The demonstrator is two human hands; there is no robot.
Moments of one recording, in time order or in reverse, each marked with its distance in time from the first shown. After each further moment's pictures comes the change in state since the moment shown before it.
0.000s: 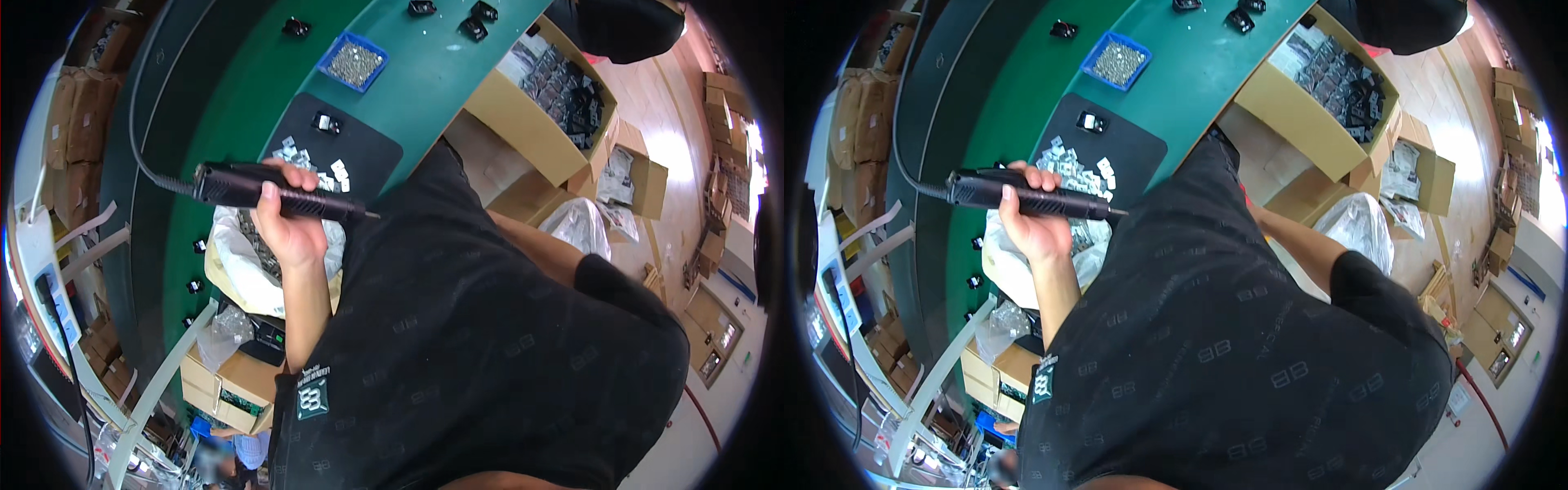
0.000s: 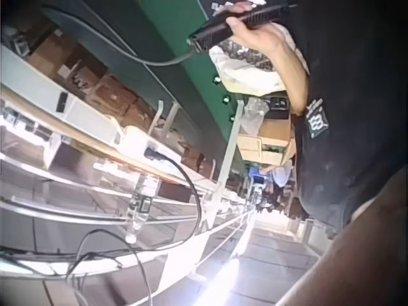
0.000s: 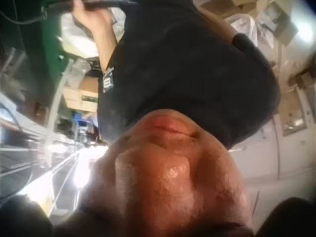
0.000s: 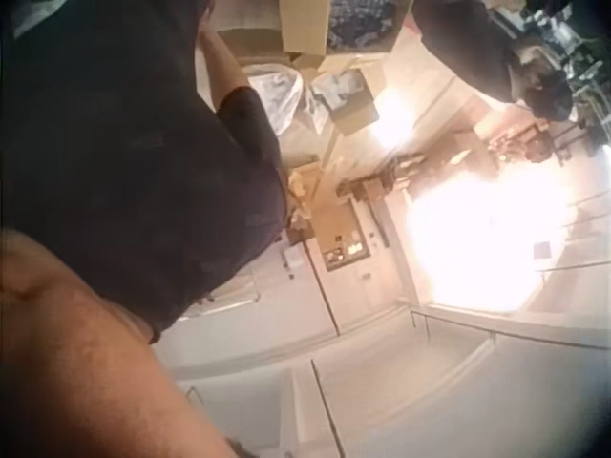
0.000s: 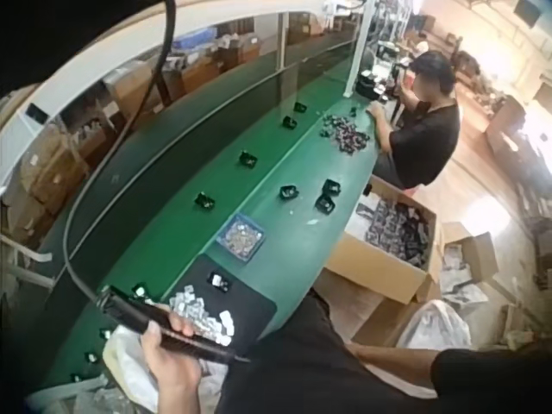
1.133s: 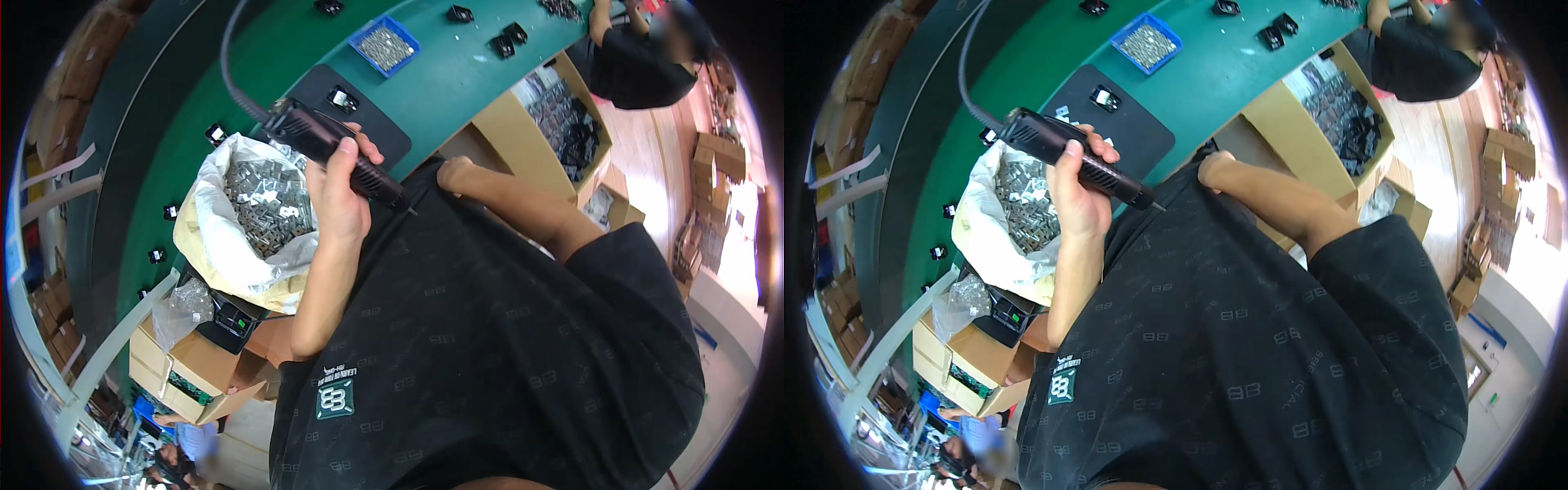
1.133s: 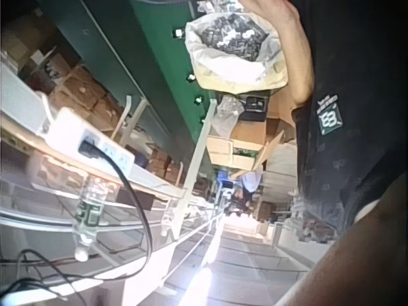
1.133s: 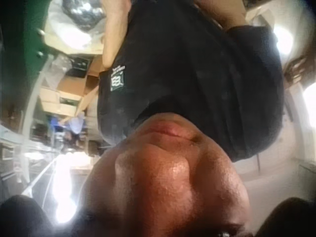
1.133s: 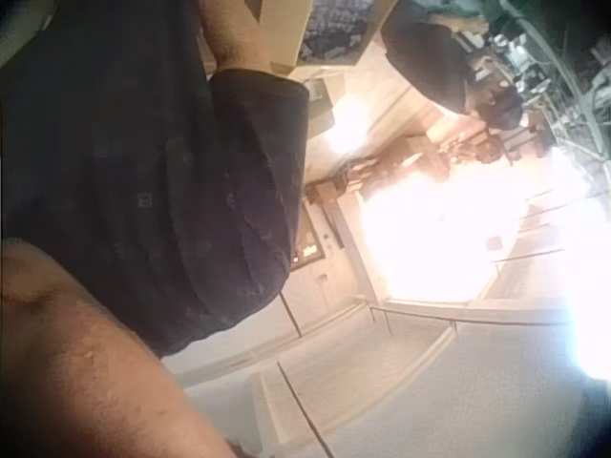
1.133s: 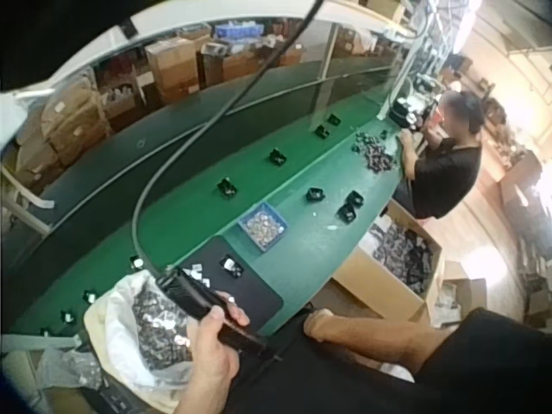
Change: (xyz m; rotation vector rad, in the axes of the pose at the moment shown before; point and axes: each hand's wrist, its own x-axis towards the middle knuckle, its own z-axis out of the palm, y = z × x) left_hand -0.027 -0.039 0.004 -0.069 0.094 -0.050; right_hand 0.063 -0.180 -0.004 -1.641 -0.064 0.072
